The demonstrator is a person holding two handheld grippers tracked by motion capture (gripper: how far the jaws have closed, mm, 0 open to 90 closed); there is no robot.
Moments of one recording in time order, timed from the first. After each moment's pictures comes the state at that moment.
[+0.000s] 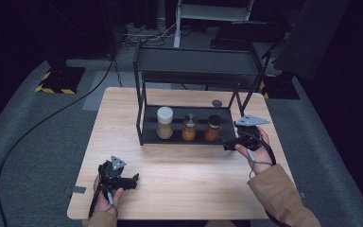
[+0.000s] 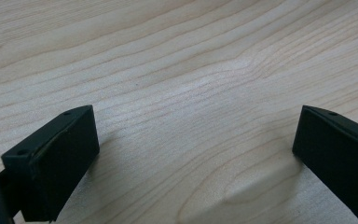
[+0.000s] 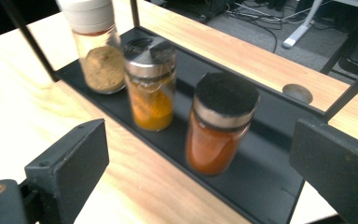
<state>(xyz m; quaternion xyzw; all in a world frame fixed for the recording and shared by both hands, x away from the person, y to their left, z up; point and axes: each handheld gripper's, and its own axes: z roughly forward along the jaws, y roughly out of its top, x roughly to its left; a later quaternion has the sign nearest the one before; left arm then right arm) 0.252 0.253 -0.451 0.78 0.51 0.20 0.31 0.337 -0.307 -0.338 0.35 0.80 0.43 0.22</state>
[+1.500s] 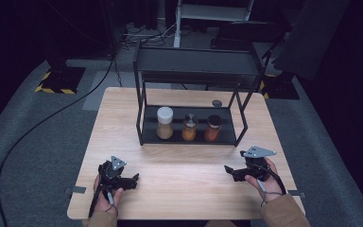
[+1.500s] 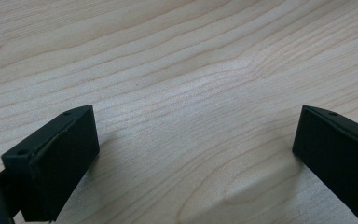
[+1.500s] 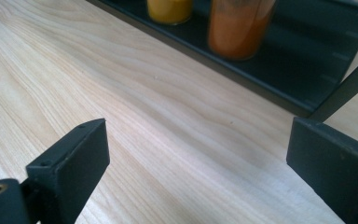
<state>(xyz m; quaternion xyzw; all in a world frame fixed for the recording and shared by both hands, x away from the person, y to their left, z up) 0.251 0.253 -0.451 0.77 0.51 0.20 0.31 0.296 -0.348 -0.407 0.36 0.82 0.40 0.17</state>
